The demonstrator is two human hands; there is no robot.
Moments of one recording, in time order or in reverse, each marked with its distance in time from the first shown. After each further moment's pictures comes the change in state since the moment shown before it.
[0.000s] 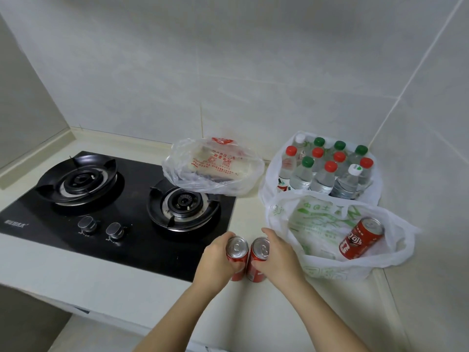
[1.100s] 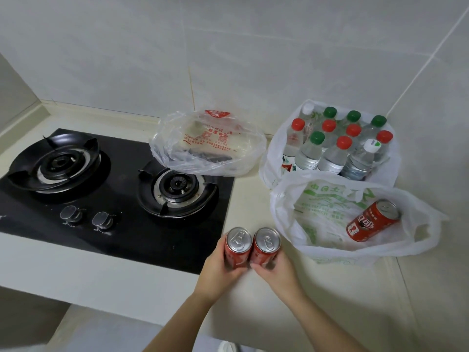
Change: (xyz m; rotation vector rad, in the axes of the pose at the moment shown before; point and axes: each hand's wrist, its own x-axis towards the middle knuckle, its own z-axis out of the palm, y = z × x) left_hand 0.006 -0.069 0.038 -0.168 -0.135 -0.088; right_hand 0.003 0.075 0.083 0.590 0.019 0.122
